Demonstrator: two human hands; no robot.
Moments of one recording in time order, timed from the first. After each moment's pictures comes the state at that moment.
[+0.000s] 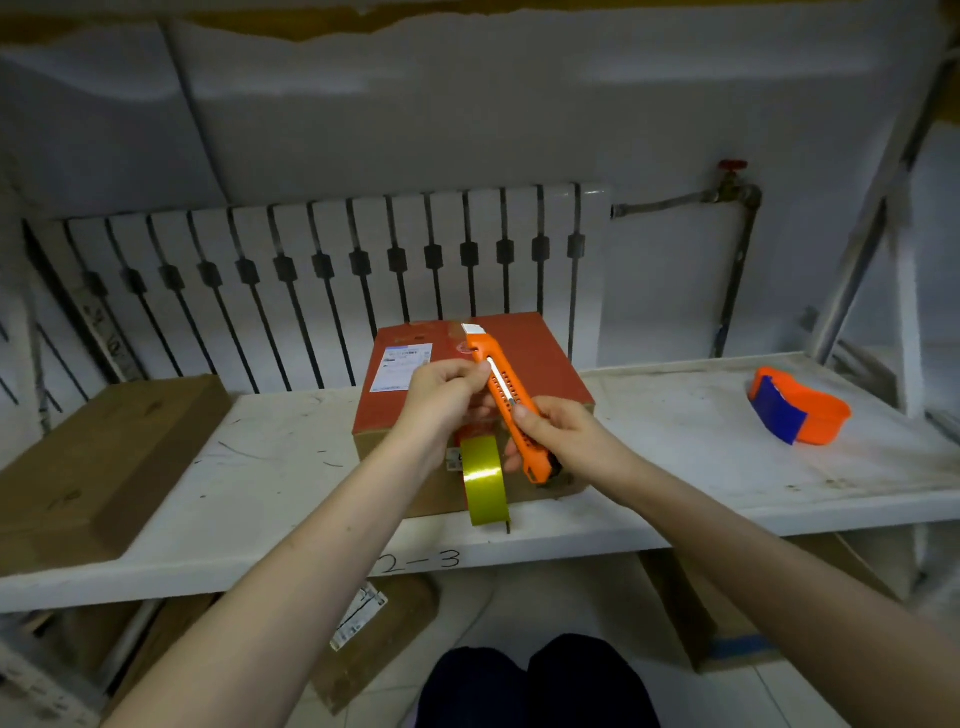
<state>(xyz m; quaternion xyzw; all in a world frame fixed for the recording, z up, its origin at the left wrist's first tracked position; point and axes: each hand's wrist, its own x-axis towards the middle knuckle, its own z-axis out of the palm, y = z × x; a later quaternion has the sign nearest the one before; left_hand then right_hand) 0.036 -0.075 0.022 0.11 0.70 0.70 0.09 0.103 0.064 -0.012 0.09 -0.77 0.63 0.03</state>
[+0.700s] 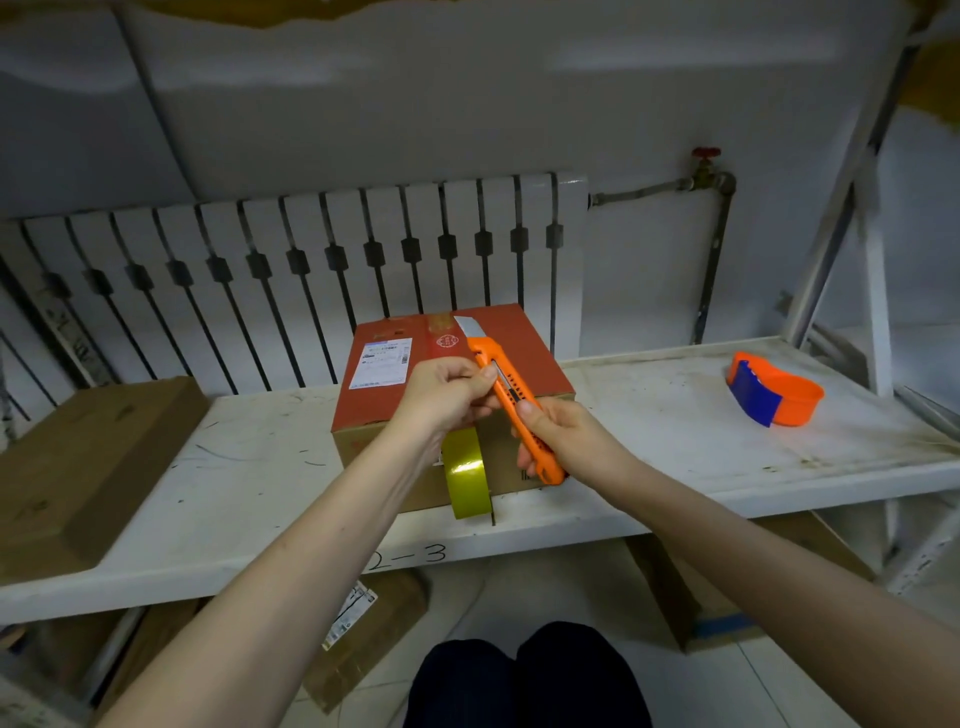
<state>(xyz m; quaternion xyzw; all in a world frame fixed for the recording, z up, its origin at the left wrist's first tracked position) 0.042 -0.061 0.019 0.16 0.71 0.67 0.13 0.119 0.075 -0.019 0.02 -0.79 0.61 0.06</state>
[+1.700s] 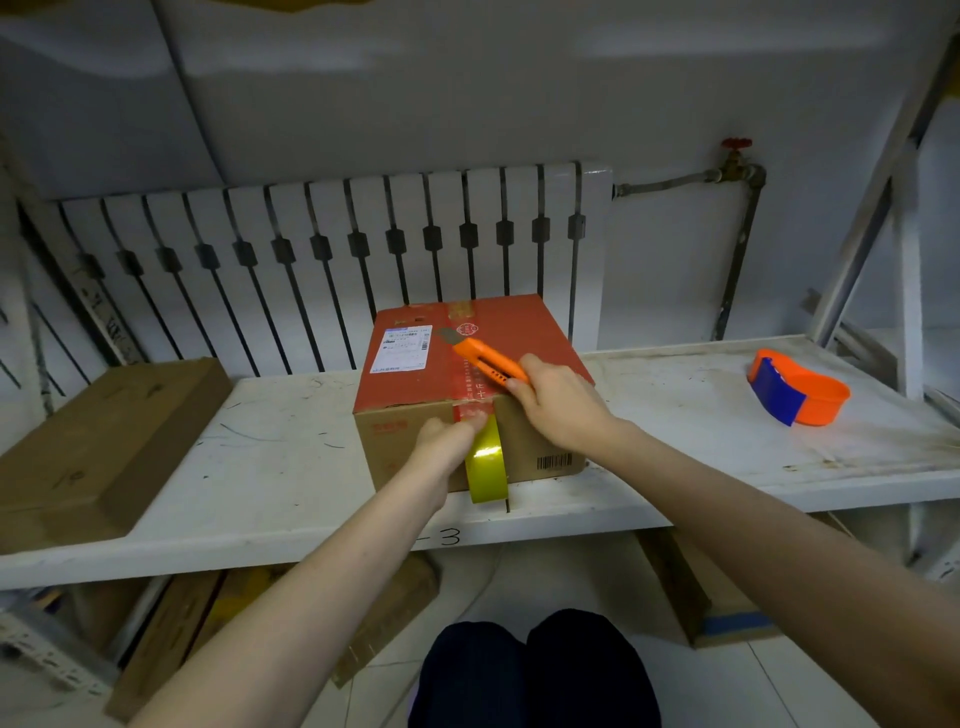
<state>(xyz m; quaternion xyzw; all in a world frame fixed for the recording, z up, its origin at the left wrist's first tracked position) 0.050 -0.078 -0.032 -0.07 0.77 0.61 0.16 0.065 0.073 -0.021 0.03 -0.96 0.21 0.18</state>
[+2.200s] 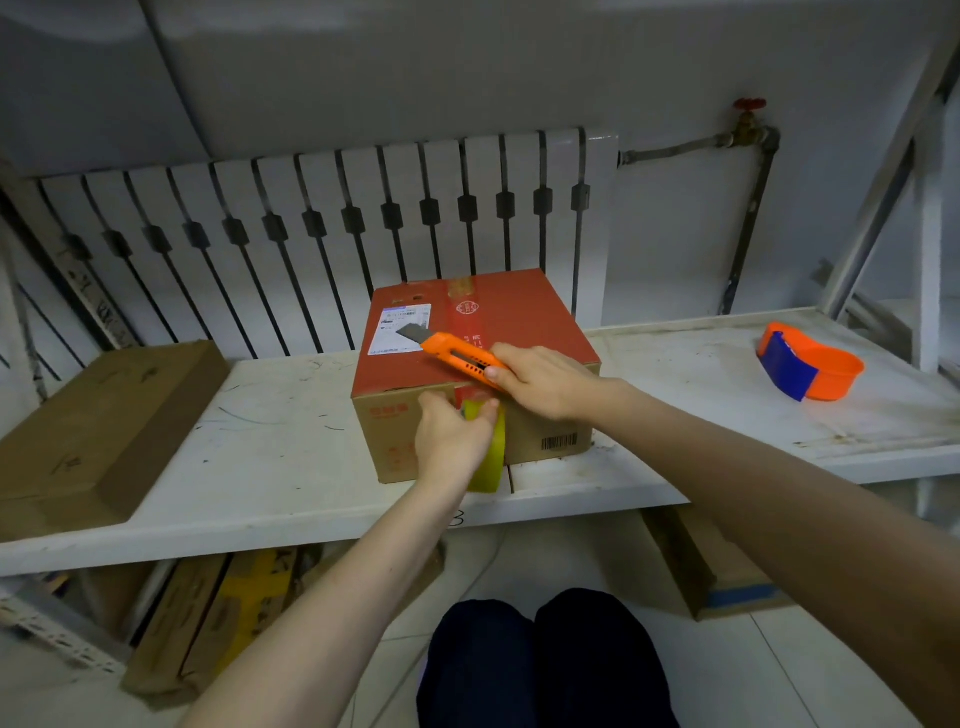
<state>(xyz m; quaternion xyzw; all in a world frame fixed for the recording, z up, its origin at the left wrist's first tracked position) 0.059 -0.070 -0.043 -0.03 0.84 0.55 0.00 0.043 0.068 -0.016 0.11 -0.98 0.18 0.05</state>
